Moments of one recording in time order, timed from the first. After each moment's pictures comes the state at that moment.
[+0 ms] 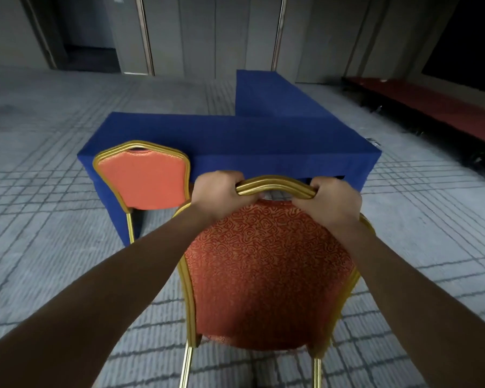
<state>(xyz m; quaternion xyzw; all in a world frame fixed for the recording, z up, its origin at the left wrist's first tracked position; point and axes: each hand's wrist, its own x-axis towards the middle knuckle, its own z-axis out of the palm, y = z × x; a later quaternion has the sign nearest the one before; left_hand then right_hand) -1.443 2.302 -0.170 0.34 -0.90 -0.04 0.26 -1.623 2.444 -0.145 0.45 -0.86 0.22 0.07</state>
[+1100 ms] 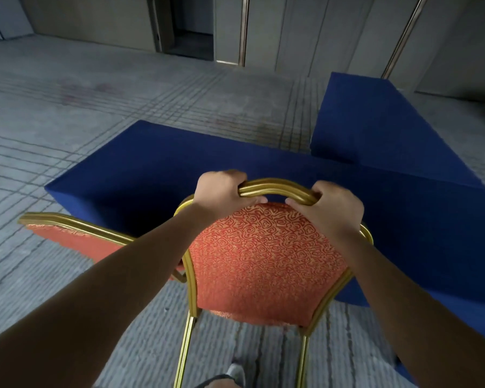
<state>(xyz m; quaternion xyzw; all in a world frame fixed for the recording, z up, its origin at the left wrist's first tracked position) -1.756 1.741 -0.222 0.46 -0.85 0.02 0.27 -1.977 1.814 -0.206 0.62 -0.75 0.22 0.04</state>
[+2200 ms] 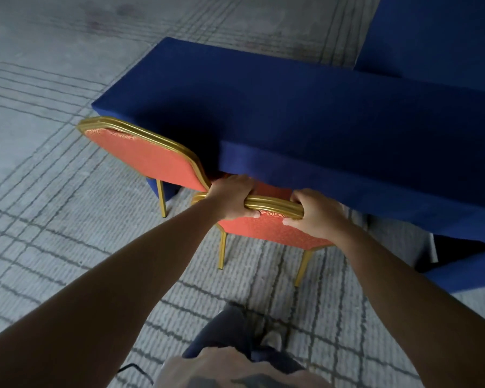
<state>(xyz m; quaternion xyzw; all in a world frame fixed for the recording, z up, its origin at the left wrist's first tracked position) -1.722 1.911 -0.324 0.51 -0.85 -0.12 -0.03 -1.946 1.958 -0.330 0.76 -0.62 0.05 -0.18</state>
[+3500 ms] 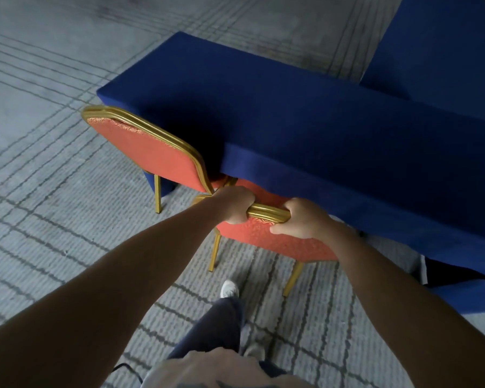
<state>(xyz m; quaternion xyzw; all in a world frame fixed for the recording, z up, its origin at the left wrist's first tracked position) -1.718 1.902 -0.319 0.50 -0.84 -0.18 -0.14 -1.903 1.936 -0.301 0.73 -0.61 -0.05 -0.30</state>
